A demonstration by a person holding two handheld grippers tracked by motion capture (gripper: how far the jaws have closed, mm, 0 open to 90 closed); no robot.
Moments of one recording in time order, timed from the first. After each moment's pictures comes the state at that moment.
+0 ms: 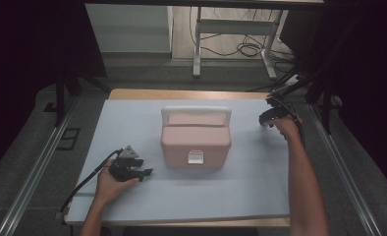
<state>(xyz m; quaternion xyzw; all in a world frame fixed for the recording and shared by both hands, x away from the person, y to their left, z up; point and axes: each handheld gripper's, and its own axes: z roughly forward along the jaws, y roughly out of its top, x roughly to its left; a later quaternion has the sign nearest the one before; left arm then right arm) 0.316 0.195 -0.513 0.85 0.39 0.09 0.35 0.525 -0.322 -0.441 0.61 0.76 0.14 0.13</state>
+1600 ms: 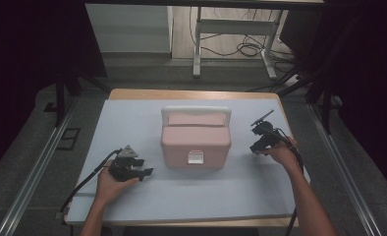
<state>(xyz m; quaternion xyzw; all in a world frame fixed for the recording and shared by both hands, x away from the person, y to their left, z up) 0.314 0.195 -0.510 0.84 0.39 0.08 0.36 0.425 -0.277 -0.458 0.47 0.87 0.12 0.11</state>
